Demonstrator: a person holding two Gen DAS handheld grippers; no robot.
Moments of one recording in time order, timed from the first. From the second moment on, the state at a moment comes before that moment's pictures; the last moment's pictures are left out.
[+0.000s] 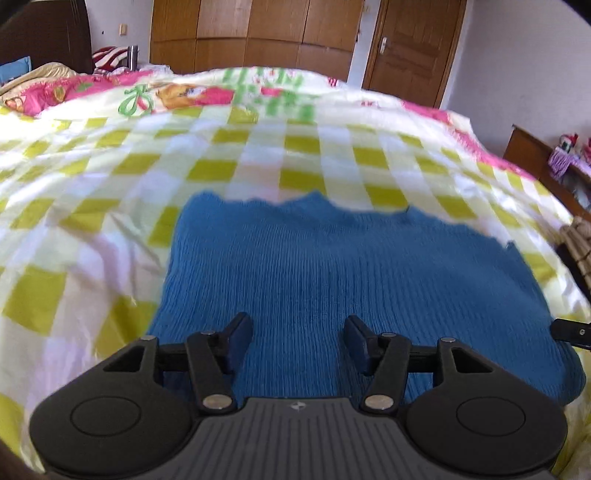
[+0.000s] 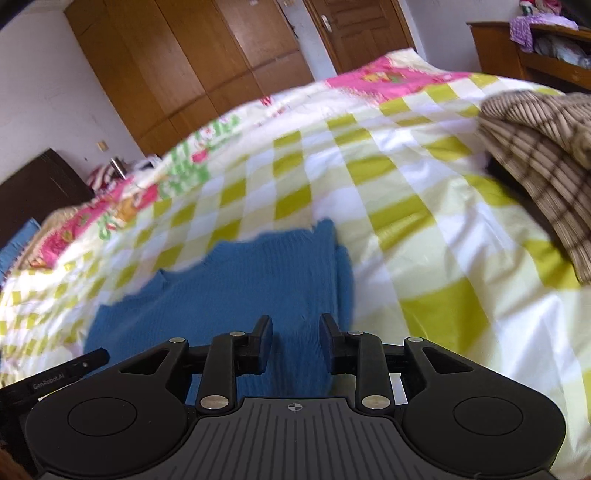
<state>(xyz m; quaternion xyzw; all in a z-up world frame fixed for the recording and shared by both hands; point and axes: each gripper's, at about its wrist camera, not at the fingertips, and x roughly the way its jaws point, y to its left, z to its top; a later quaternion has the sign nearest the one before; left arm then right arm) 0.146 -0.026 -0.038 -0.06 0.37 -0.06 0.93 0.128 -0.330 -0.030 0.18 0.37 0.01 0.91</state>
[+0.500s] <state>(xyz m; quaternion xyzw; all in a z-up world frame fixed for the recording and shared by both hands) 0.106 -0.031 -0.027 -0.03 0.39 -0.06 0.92 0.091 -0.285 -0.026 0.12 0.39 0.02 0.91</state>
